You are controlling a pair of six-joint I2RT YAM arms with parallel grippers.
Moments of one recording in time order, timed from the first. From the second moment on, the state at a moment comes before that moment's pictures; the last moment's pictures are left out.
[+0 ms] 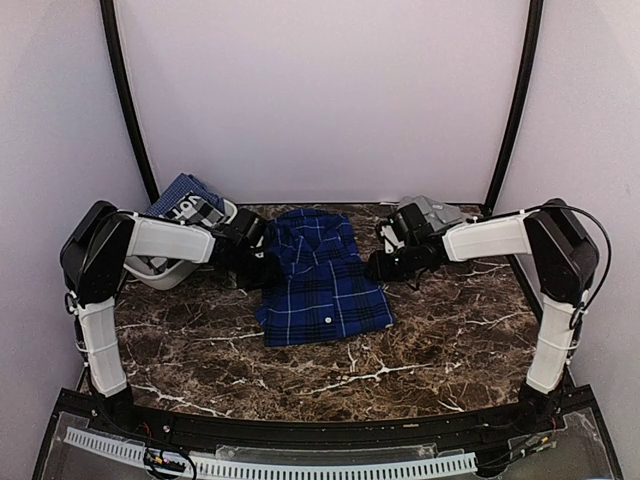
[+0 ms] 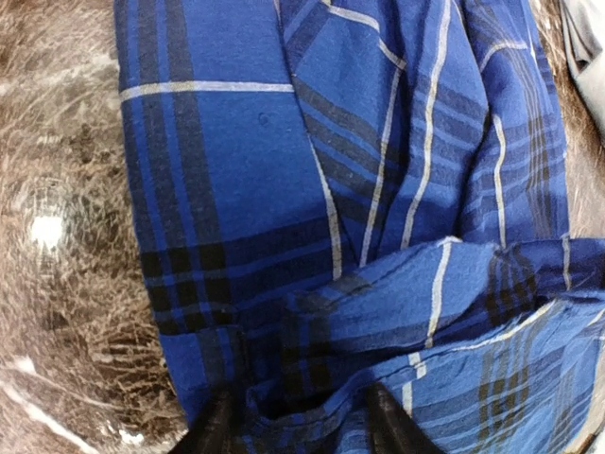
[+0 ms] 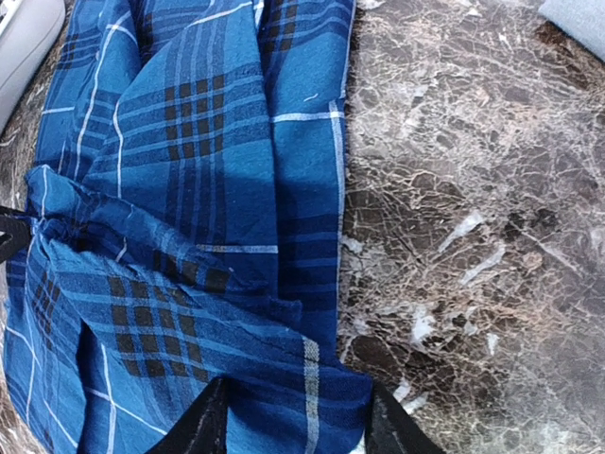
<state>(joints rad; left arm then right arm) -0.58 1.95 1.25 -0.28 0.07 -0.68 0.59 1.90 1.19 -0.20 -0.12 0.39</state>
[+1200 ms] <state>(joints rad) -0.53 1.96 1.28 -0.33 -0.04 -0.67 0.59 2.08 1.45 -0.27 -0.10 0.31</state>
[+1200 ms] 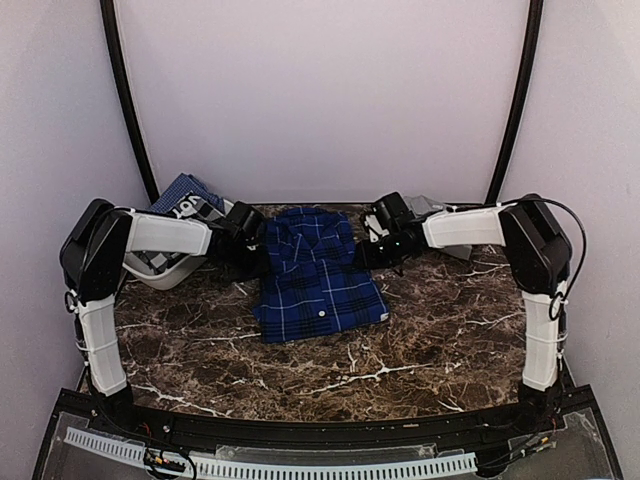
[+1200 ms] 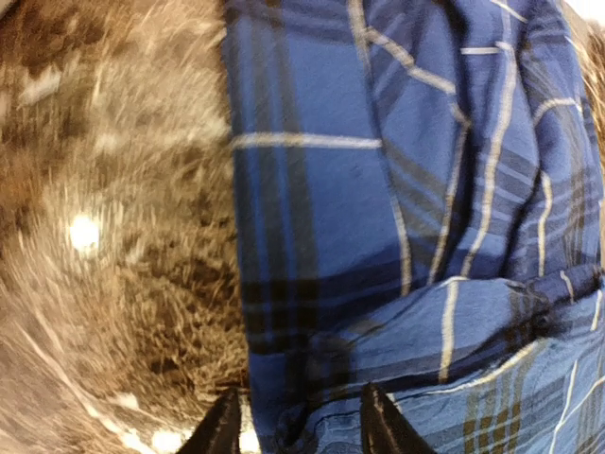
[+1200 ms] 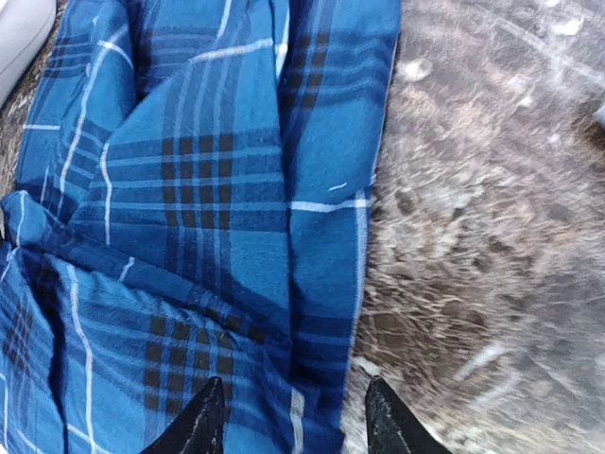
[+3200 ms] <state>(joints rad) -0.68 2.33 1.78 -0.33 0.08 -0.61 0.78 1.83 1.05 -0.29 0.02 0.37</state>
